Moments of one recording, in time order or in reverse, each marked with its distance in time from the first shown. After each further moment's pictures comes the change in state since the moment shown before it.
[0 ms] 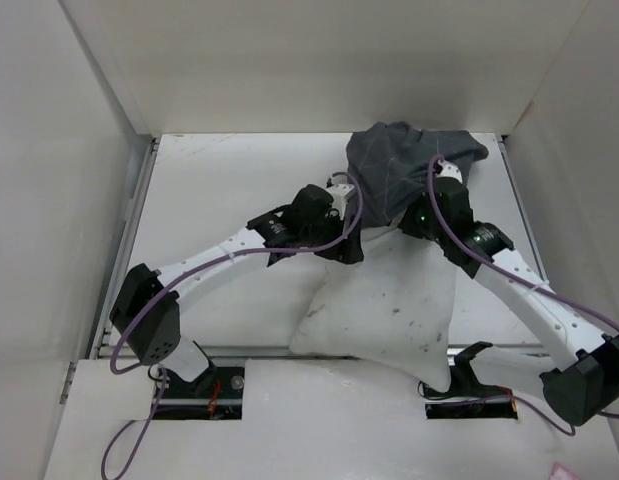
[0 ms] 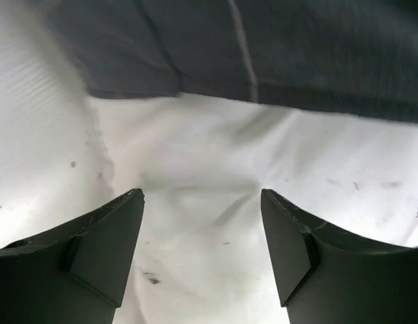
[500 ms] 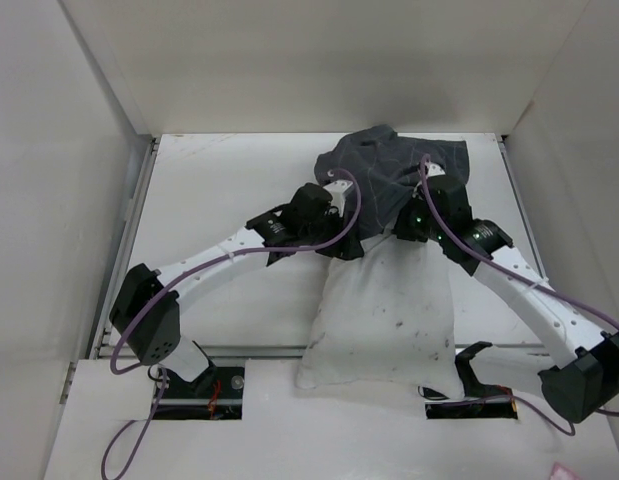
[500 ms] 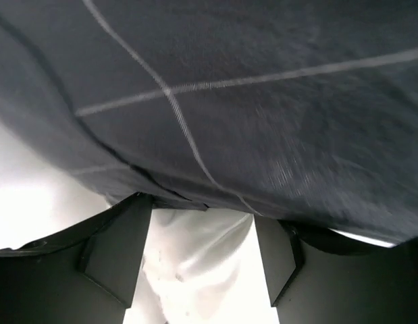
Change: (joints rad) left arm 0.013 0.000 0.003 0.011 -0.021 -0.013; right arm 0.002 0.023 0.021 -0.050 -0.235 -0.055
